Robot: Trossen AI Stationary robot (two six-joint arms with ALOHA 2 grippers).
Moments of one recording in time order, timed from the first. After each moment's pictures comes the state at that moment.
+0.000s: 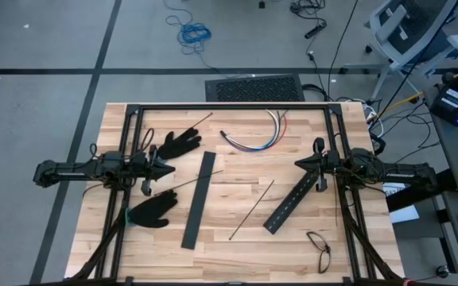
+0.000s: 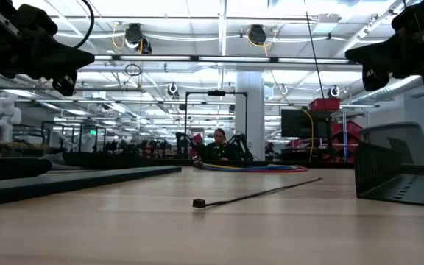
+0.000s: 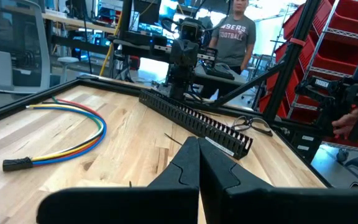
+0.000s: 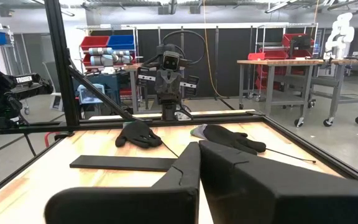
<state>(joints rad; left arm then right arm) 0.00 0.02 0.01 0.01 0.03 -0.20 -0.06 0.01 0.02 0.09 0.00 0.04</state>
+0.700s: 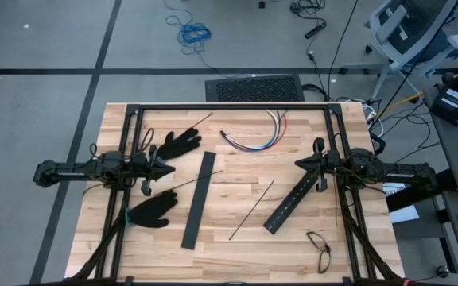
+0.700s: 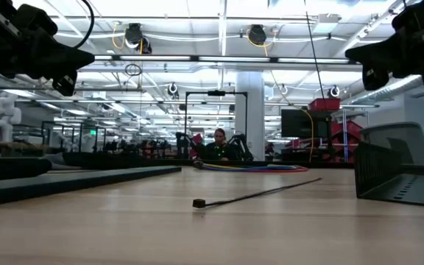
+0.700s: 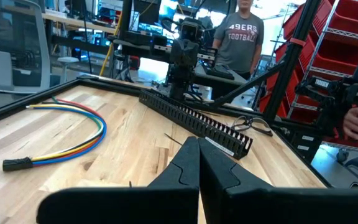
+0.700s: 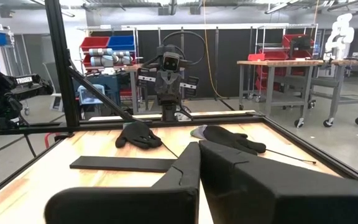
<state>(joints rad) 0.00 0.02 0.01 0.01 0.03 -0.20 -0.06 0.01 0.02 0.09 0.00 0.04</state>
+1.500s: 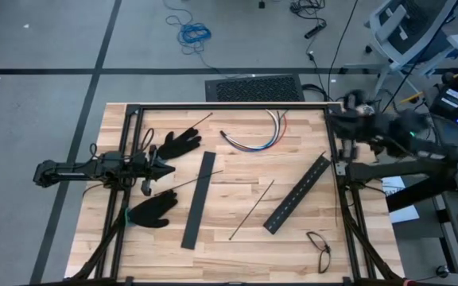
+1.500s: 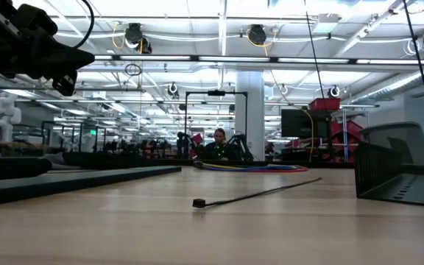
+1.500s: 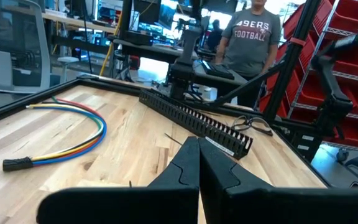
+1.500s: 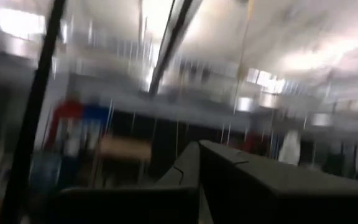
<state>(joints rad) 0.00 0.02 0.01 0.01 0.03 -0.20 -0.07 0.62 0.91 0.07 0.05 -0.20</state>
